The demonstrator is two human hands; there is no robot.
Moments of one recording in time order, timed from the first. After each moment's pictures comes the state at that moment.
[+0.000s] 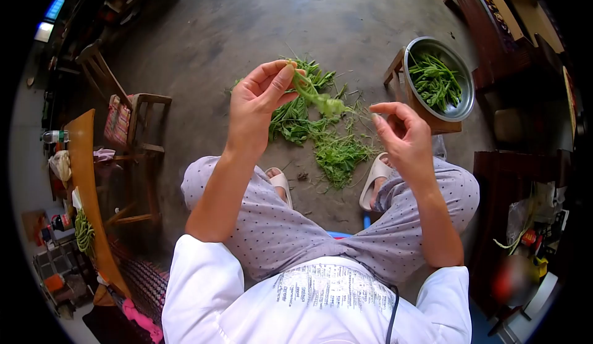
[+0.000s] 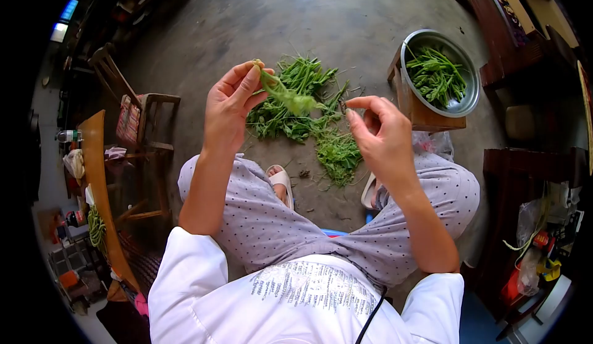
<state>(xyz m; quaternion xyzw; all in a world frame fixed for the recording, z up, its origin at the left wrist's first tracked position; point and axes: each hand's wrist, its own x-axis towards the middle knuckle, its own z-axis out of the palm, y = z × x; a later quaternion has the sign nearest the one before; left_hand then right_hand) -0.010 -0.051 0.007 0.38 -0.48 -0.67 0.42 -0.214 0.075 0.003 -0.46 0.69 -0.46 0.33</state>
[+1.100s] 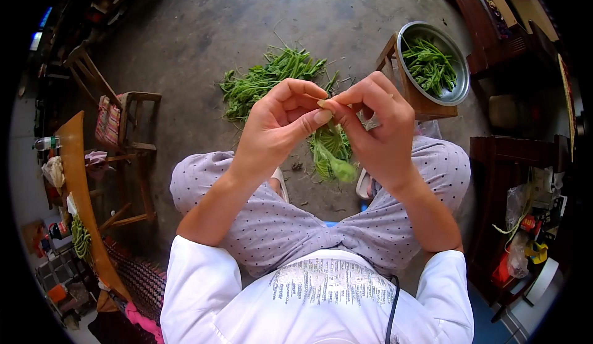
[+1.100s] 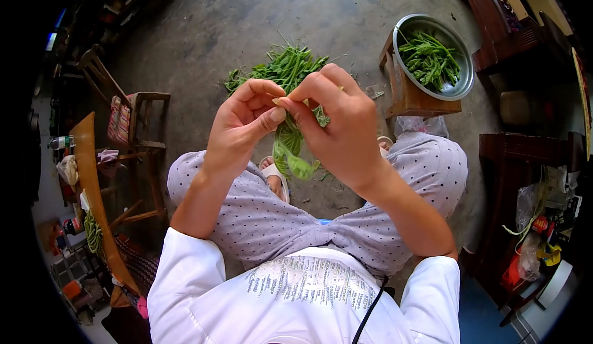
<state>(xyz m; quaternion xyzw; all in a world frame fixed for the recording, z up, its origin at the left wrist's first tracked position) -0.014 -0.004 0.009 0.25 -0.51 -0.76 0.32 -0.177 0.058 0.019 -0.62 0.56 -0.53 0.15</state>
